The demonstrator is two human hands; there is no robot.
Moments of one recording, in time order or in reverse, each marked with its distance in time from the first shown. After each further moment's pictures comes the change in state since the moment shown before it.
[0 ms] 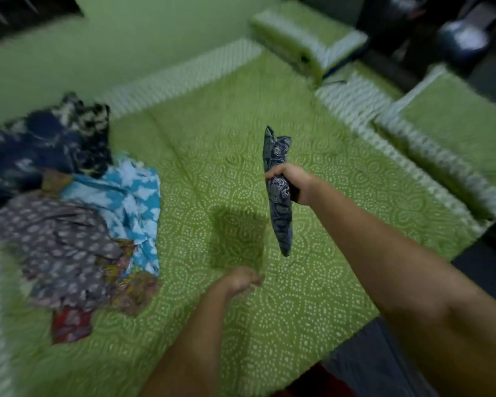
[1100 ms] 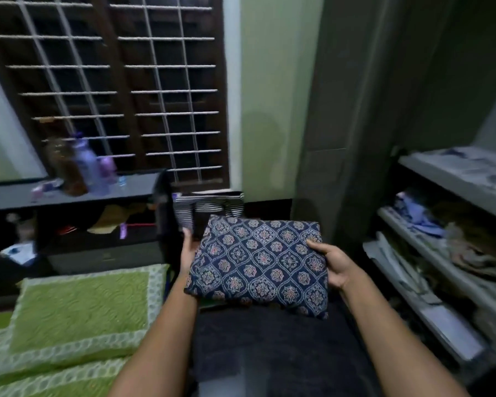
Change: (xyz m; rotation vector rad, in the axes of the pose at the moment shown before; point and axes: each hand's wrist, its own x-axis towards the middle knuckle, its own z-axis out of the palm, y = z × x) left_hand -0.101 0.603 0.640 -0.313 -0.958 0.459; right_hand -0.594 0.202 -0.661 0.973 0.982 -0.446
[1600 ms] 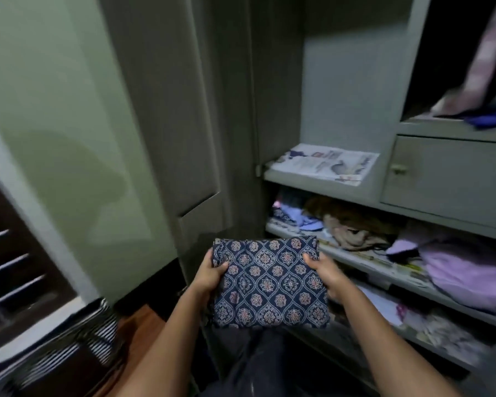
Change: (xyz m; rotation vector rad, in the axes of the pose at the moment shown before) left_hand 0.331 -0.061 0.215 0.903 -0.452 -0.159; right_hand 0.079 -0.102 -0.169 -0.088 0.845 -0.326
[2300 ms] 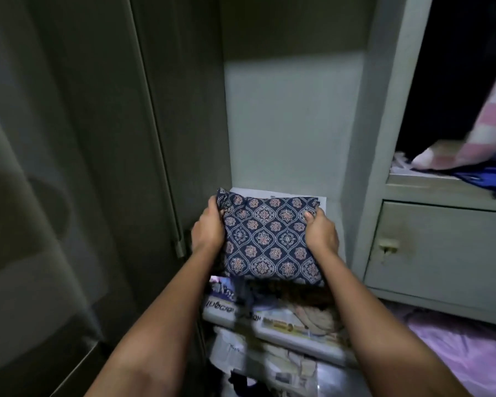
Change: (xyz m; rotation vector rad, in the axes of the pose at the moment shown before) left_hand 0.351 0.205 0.210 0.879 0.210 0.772; right_hand 0.273 -0.178 -0.146 -0.503 0.946 -0.149
